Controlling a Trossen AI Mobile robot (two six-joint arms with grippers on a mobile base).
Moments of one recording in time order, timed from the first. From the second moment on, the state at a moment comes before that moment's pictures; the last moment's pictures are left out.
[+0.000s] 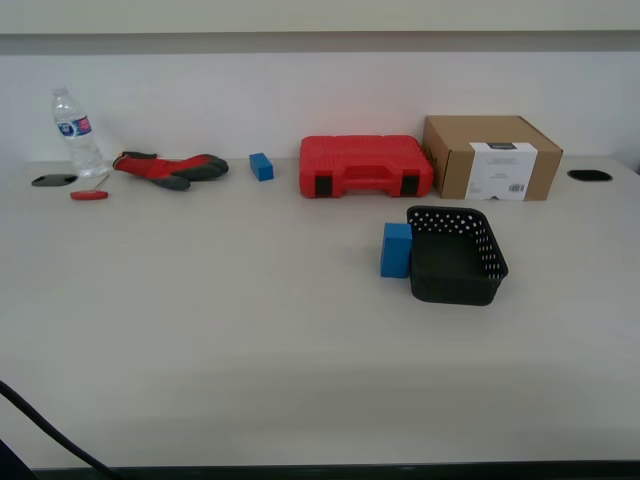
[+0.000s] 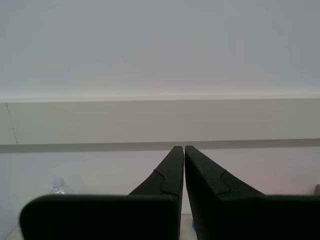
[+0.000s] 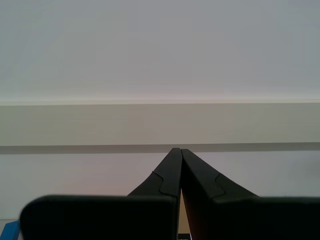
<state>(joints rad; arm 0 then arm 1) 0.00 1.05 0.52 0.62 0.00 0.00 0.00 1.05 0.52 0.61 0.01 0.00</state>
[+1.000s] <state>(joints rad) 0.00 1.05 0.52 0.62 0.00 0.00 0.00 1.05 0.52 0.62 0.00 0.00</state>
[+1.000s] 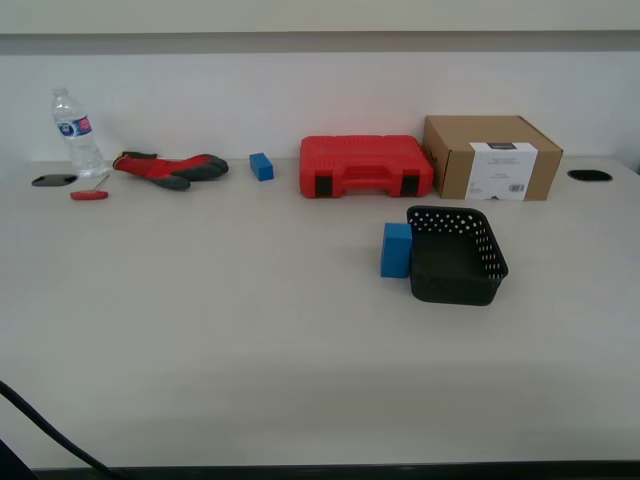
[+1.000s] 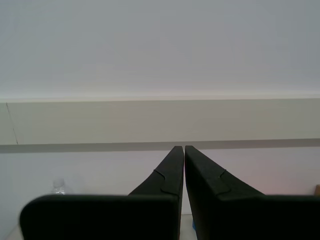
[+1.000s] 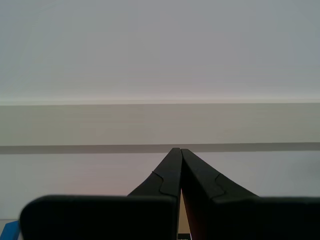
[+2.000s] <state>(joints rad) 0.00 1.05 0.52 0.62 0.00 0.00 -0.59 2.07 0.93 0.49 0.24 0.32</state>
